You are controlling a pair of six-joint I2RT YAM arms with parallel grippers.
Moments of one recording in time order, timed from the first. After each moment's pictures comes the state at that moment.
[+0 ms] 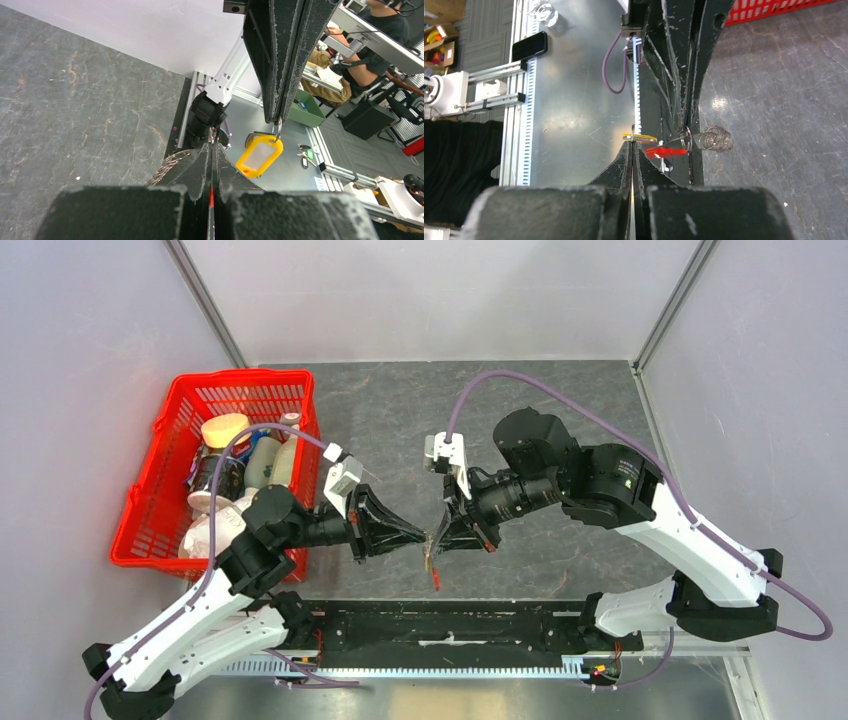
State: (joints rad) left arm -0.84 0.66 0.79 -0.01 0.65 -0.47; right arm 1.11 1.32 1.82 -1.06 -0.56 0.05
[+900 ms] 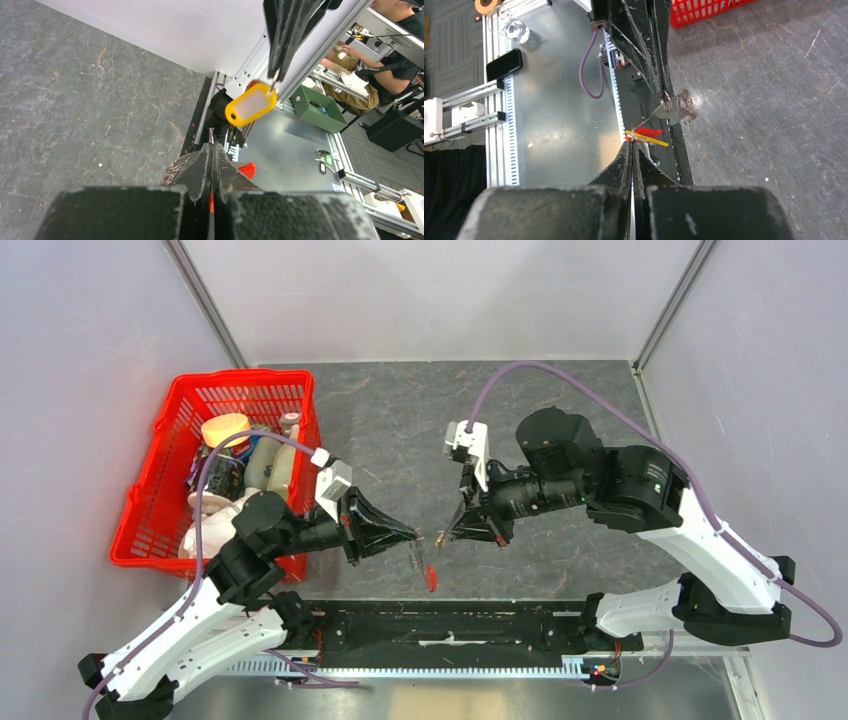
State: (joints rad) left arm -0.84 0.60 0.79 -0.12 0.55 -0.42; right arm 1.11 1.28 1.85 -1.10 -0.39 0.10
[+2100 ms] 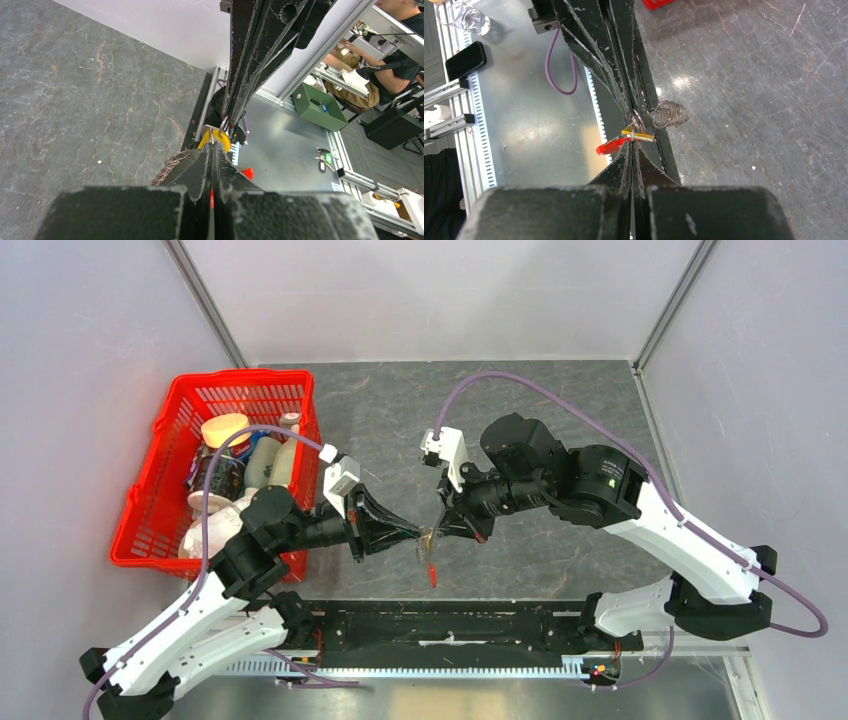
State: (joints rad) left arm -0.84 0.64 0.81 -0.12 0.56 -0.42; right arm 1.11 1.32 1.77 -1.07 -0.31 0.09
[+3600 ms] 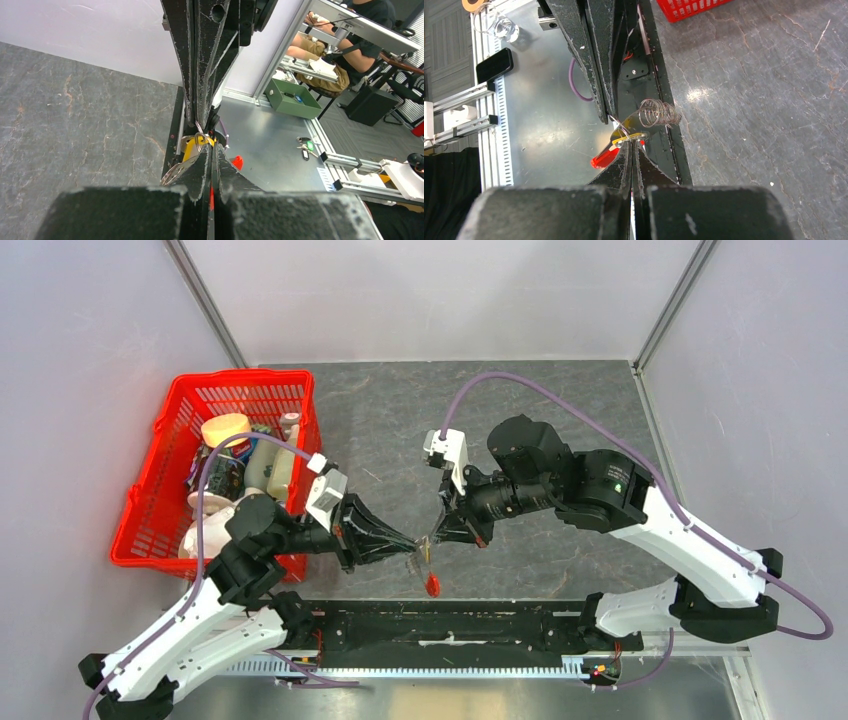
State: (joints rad) left arm -0.84 0.59 0.78 -0.01 0.70 -0.42; right arm 1.11 1.30 1.74 -1.00 -0.36 0.12
